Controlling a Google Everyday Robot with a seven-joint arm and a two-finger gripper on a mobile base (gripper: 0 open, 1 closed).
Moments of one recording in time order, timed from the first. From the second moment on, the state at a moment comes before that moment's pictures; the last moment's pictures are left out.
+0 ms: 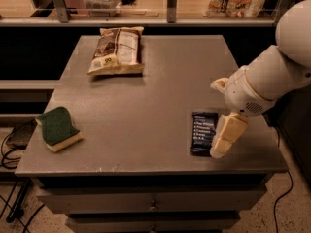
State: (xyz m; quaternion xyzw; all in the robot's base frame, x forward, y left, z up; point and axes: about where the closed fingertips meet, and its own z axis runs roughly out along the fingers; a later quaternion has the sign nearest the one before) arm 0.479 -0.133 0.853 -0.65 0.73 0.08 0.22
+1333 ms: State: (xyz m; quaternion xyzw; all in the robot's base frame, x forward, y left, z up) arm 0.467 -0.127 0.819 -0.64 0.74 0.09 0.19
